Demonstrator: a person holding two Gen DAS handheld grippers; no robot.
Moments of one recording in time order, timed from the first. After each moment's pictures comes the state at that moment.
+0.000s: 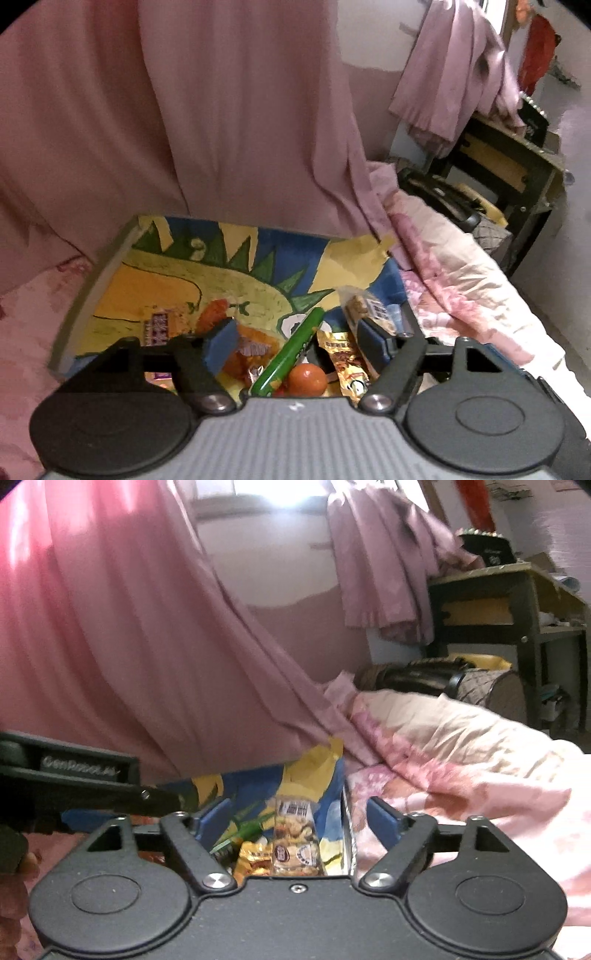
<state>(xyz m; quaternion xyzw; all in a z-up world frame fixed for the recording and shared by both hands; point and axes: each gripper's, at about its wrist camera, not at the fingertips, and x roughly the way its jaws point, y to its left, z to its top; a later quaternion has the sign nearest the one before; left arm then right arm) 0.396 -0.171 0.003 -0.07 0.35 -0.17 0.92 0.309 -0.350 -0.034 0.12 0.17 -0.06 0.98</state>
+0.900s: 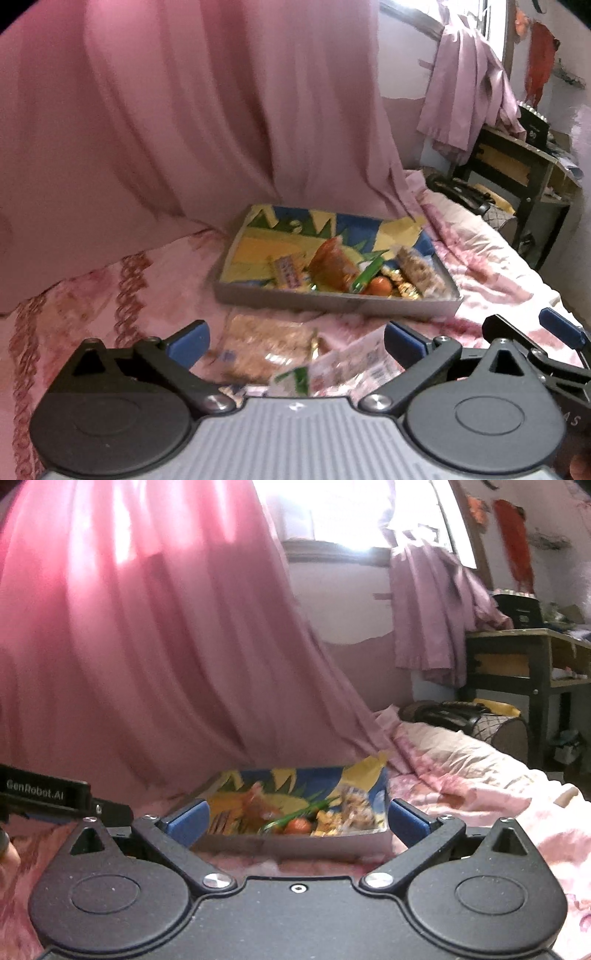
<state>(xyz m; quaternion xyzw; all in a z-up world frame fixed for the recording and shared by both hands) 0.233 -0.057 0.028 -0.04 0.32 -0.10 0.94 0.159 -0.274 0.012 0.05 0.15 0.01 0.99</state>
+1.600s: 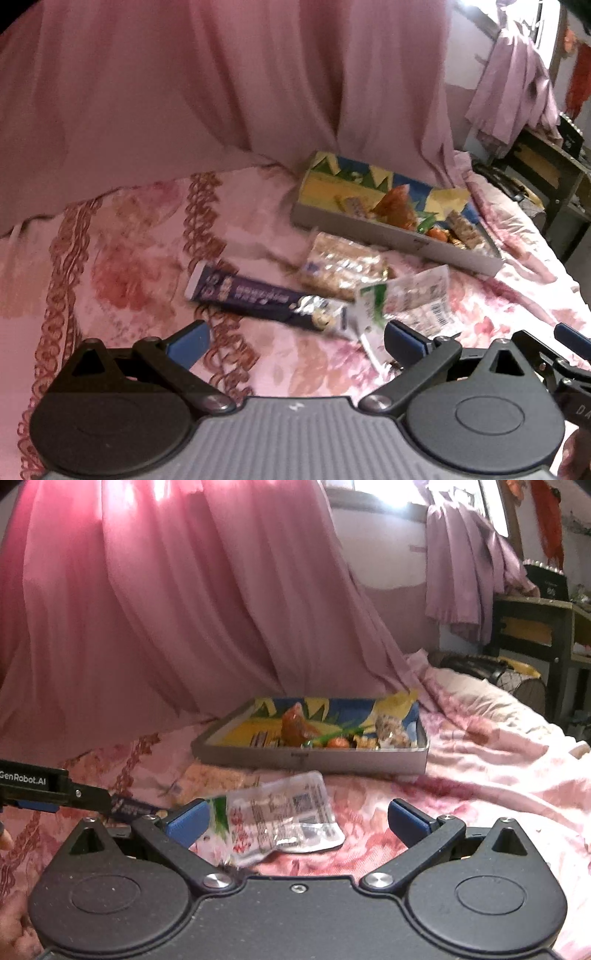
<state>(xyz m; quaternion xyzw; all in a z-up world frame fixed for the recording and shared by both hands) 0.193 0.024 -0.025 -0.10 0.37 -0.06 0.92 0.127 -0.227 -0.015 0.02 0.24 0.04 0.97</state>
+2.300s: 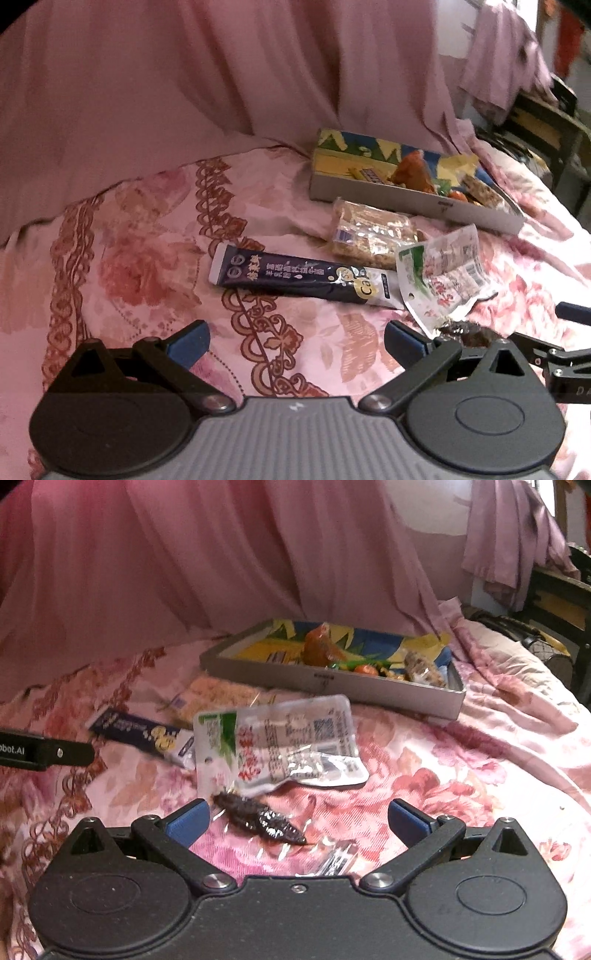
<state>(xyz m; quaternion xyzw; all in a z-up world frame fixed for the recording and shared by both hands) 0.196 0.038 -0.058 -0.03 0.37 -0.08 0.93 0.152 -0.202 -0.056 -0.05 0.34 0.06 0.94</state>
